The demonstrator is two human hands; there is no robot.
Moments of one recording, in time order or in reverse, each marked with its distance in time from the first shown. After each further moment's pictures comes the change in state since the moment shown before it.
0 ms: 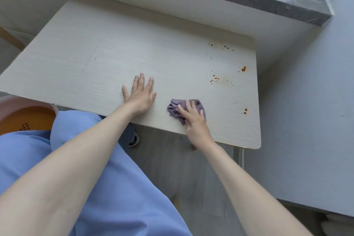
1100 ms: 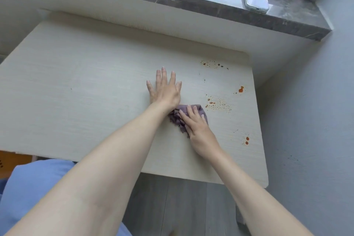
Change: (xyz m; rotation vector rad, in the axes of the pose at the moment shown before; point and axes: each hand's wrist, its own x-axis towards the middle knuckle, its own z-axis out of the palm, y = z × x) left_hand 0.098 0.116 -0.023 -0.081 0.154 0.069; right_hand 0.076 0.036 -0.032 -0.098 -0.002 -0.048
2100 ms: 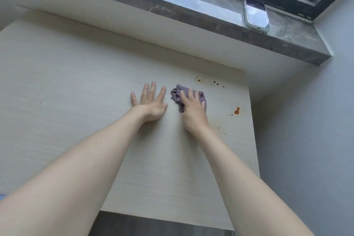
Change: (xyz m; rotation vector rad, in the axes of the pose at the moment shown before) left_hand 0.046 -0.019 -0.002 0.085 -0.246 -0.009; right_hand 0.118 0.015 -0.042 -0.135 0.035 0.175
